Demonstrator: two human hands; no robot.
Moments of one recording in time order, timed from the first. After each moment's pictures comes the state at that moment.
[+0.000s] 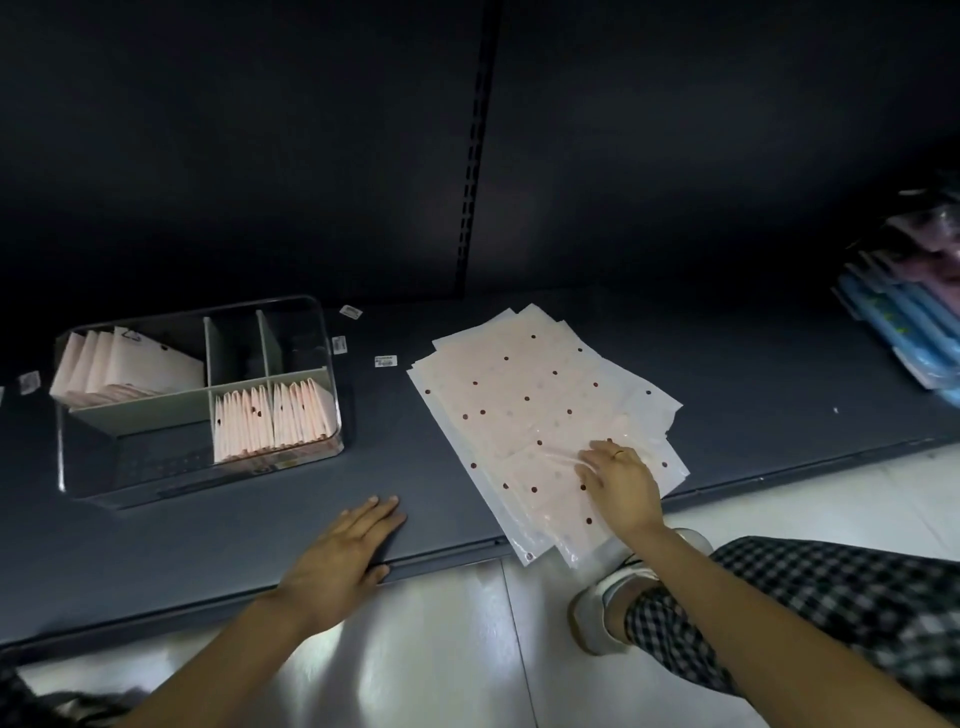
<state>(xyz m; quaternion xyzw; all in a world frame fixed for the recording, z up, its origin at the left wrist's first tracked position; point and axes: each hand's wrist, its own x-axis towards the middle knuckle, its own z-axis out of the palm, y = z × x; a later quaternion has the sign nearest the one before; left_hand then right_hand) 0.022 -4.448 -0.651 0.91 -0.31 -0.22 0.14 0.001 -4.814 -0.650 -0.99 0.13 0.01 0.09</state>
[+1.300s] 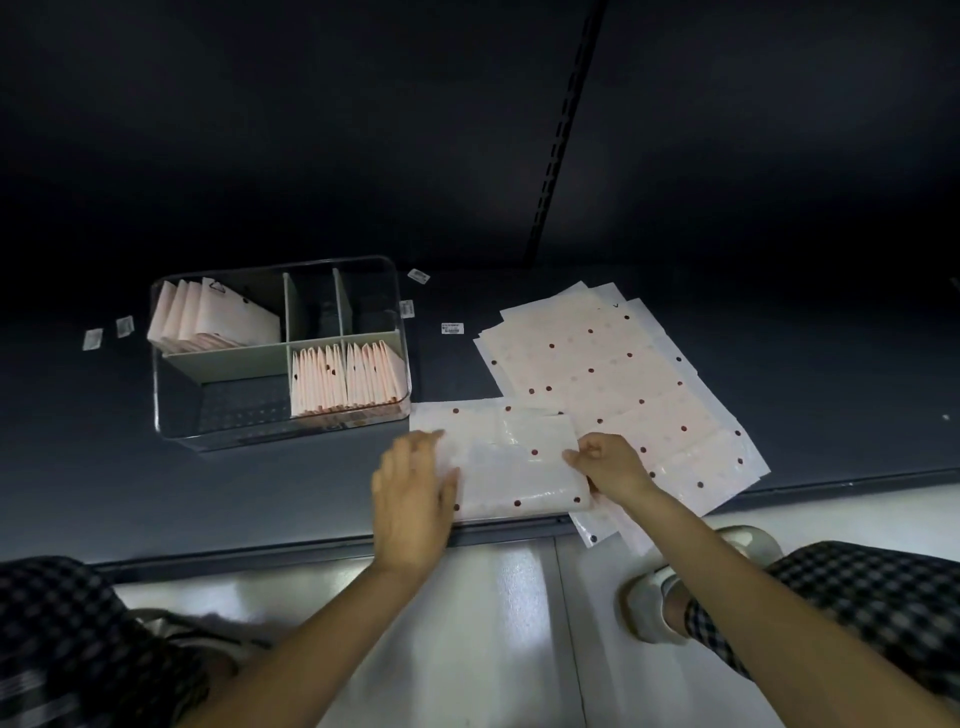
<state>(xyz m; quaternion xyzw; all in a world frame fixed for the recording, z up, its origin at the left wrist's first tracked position) 0.013 -4.484 -0.628 0.95 -0.06 0.05 0.31 0.033 -4.722 -0.624 -0.84 0.23 0.19 0.45</state>
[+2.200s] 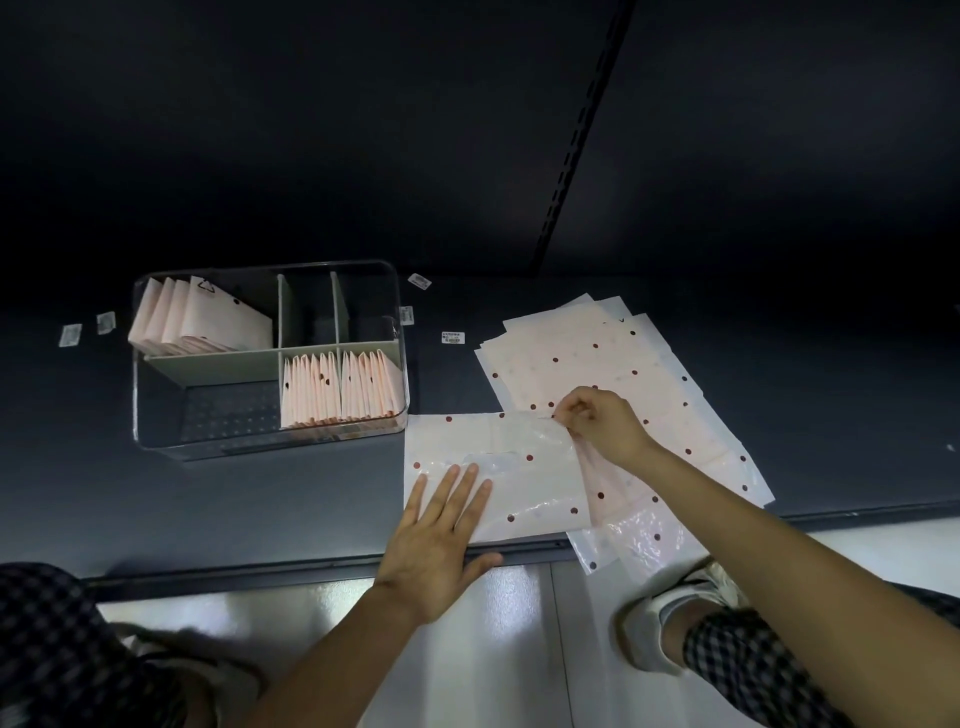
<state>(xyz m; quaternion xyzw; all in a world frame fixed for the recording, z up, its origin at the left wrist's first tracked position) 0.009 -4.484 -0.671 0.95 -0.30 -0.12 0.05 0.099 -4.733 -0.615 -0.87 0.12 0.14 0.45</state>
